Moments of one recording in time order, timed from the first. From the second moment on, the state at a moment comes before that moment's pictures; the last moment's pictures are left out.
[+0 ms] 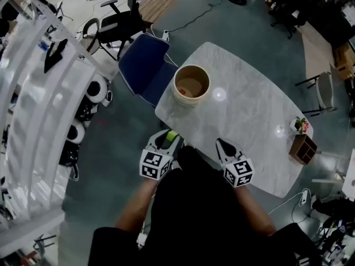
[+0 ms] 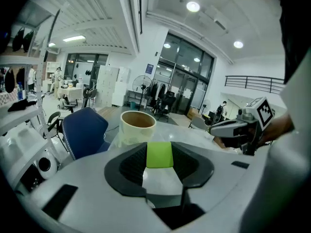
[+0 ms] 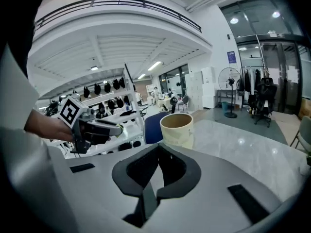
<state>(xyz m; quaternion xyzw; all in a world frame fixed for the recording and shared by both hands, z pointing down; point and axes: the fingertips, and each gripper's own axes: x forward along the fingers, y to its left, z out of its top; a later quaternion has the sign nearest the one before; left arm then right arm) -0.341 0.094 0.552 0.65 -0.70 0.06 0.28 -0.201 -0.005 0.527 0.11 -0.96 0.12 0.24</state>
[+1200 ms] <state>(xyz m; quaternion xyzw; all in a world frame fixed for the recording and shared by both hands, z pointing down) -0.445 -0.138 0.547 0.72 -0.62 0.23 0.23 -0.307 -0.098 0.574 0.10 -0.95 0.21 0.23</state>
